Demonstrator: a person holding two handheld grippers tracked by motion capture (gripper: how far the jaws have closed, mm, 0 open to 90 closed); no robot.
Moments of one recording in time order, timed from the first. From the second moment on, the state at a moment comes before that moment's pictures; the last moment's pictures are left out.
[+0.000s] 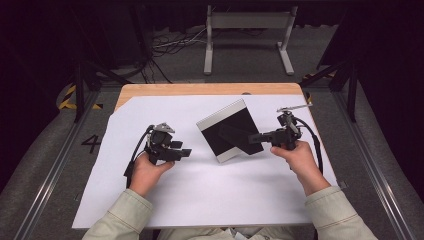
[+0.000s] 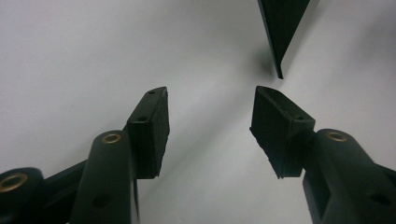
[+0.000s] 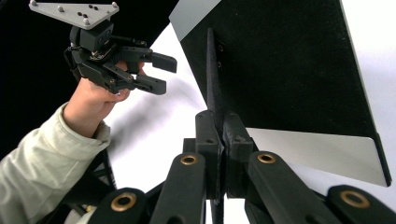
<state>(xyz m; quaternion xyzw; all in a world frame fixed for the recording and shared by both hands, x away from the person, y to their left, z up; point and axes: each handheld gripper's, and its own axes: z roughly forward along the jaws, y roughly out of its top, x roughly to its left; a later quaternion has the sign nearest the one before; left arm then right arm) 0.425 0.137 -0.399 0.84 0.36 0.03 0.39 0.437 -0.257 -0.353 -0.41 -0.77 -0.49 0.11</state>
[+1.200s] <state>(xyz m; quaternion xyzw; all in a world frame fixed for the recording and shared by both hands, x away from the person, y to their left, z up) 0.424 0.135 -0.399 0.84 0.36 0.03 0.39 0.397 -0.263 -0.374 -0.33 -0.81 -0.48 0.03</state>
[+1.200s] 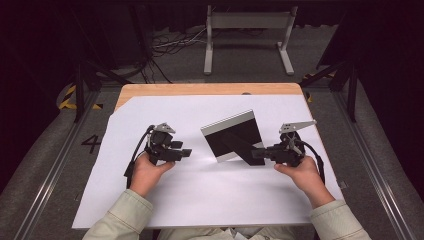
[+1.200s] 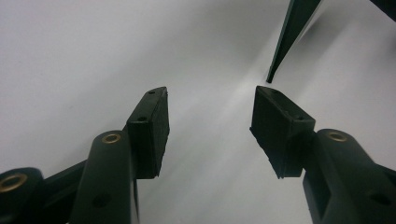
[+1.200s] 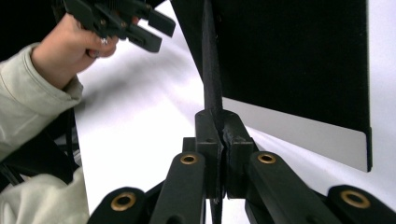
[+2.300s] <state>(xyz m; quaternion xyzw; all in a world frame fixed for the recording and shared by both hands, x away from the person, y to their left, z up) 0.424 0.134 -0.400 0.84 0.36 0.03 0.39 0.370 -0.263 -0.385 -0.32 -0.86 -0.39 -0.01</state>
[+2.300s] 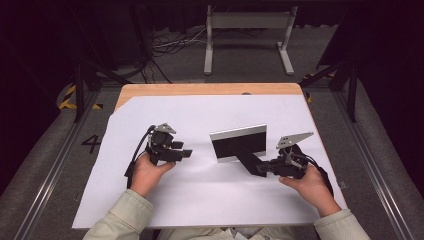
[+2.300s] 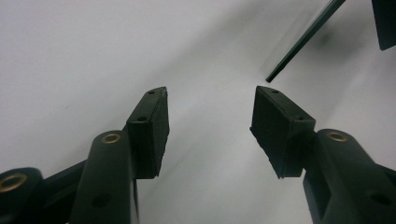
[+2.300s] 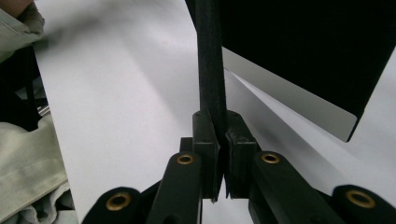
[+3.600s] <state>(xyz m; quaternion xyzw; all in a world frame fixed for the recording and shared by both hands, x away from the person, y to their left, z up) 0.424 0.132 -0.400 0.85 0.36 0.03 0.39 0.362 -0.262 -0.400 -0.35 -0.88 -0.33 -0.01</state>
